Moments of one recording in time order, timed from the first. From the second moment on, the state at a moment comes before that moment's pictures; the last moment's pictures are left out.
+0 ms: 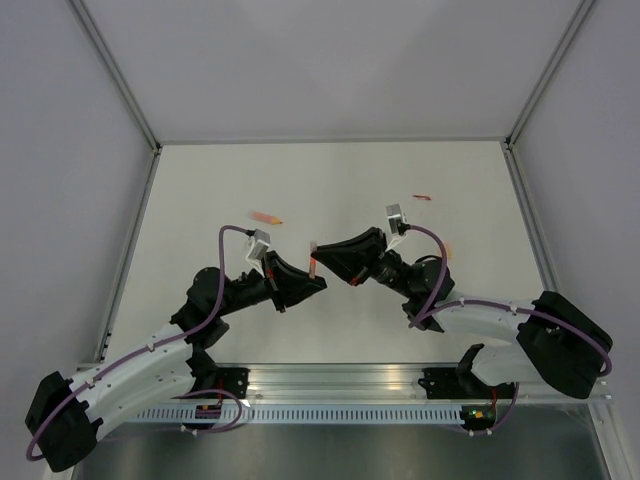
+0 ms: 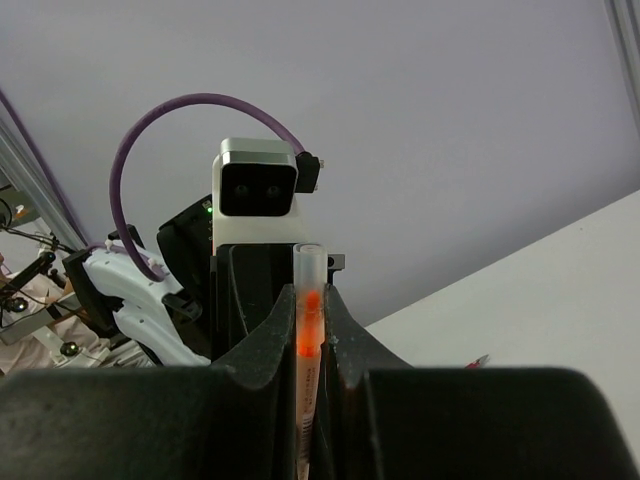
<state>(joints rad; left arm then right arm) -0.77 0.74 0.36 0.55 0.48 -0.59 0.87 1.30 0.47 1.36 -0.33 0.71</state>
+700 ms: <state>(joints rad) -0.77 0.74 0.34 0.39 0.38 -0.59 0.88 1.45 0.42 1.45 -0.26 0.76</state>
